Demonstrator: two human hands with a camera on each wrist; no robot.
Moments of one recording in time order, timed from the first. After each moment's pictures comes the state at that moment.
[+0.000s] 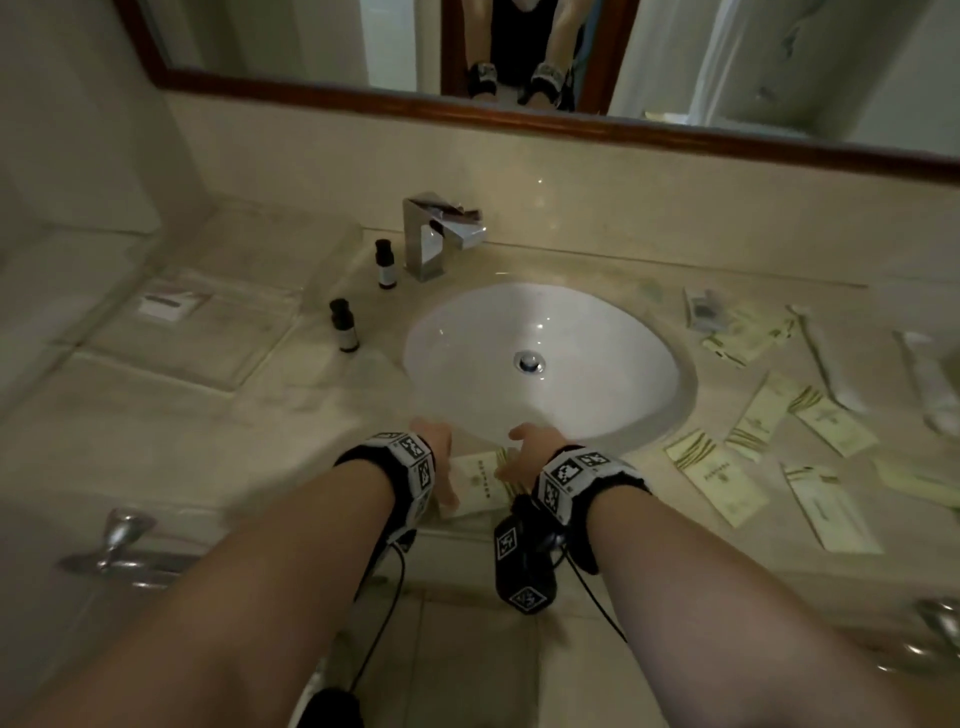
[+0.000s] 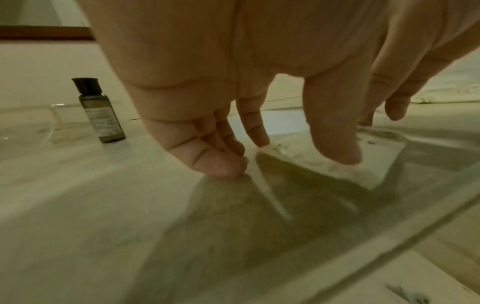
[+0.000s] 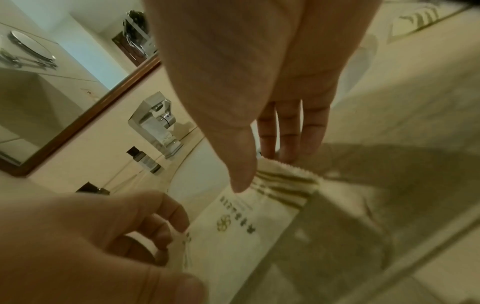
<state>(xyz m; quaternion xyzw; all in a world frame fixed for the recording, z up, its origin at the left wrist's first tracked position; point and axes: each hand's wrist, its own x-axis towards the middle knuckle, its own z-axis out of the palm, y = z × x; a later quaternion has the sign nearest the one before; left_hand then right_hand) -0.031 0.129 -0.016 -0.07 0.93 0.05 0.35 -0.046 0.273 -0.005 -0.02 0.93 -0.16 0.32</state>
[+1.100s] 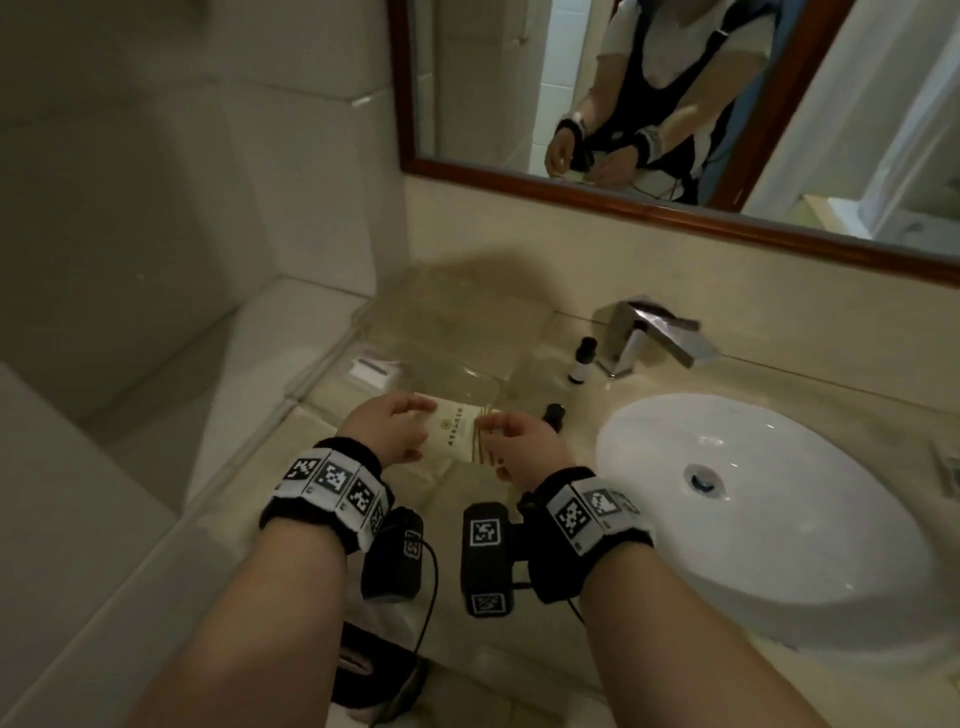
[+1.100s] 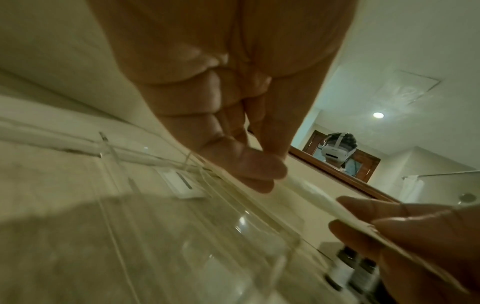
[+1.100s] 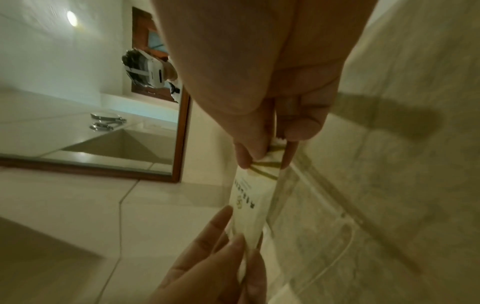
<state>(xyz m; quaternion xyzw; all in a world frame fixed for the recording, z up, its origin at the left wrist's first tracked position) -0.026 -0.144 0.049 -0.30 0.76 0.58 0.00 -0.085 0.006 0.047 -0.06 0.81 -0.51 0.29</state>
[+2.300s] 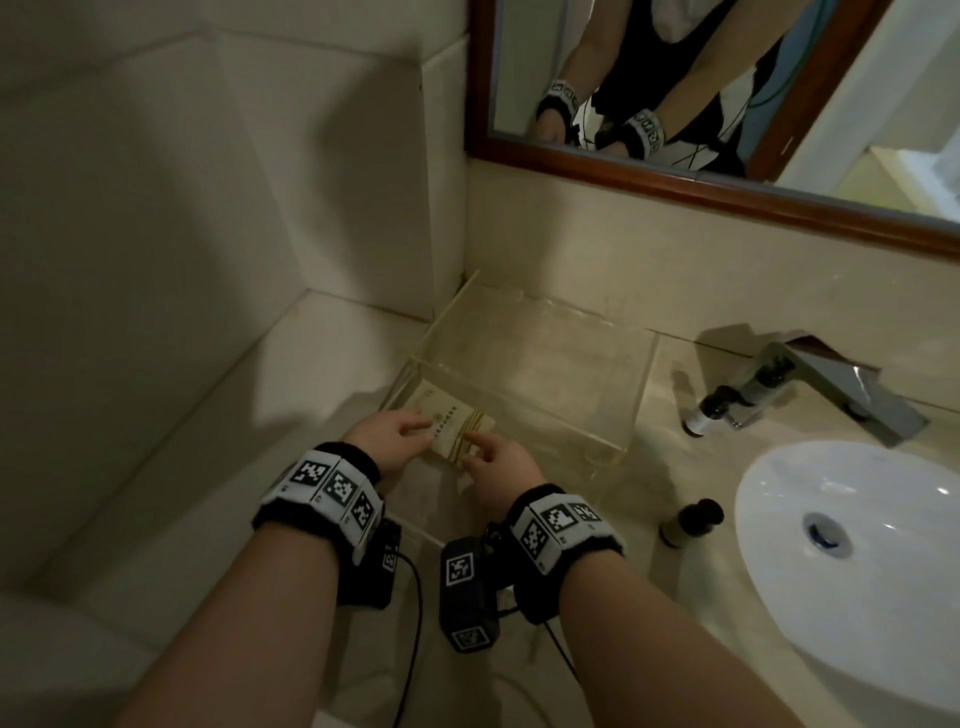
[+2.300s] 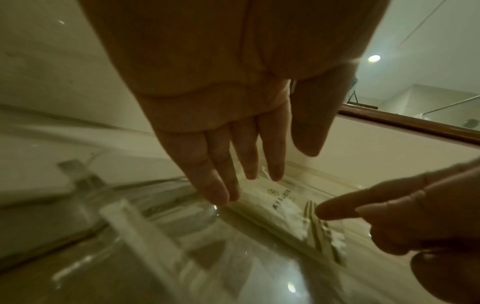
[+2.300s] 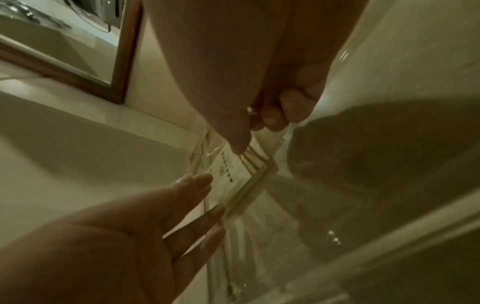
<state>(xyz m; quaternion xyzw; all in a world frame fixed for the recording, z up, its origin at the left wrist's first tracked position) -0.110 -0.307 0.016 -0.22 0.90 0.34 0.18 -0.151 -0.167 -0.004 -0.10 0.86 -0.36 0.34</state>
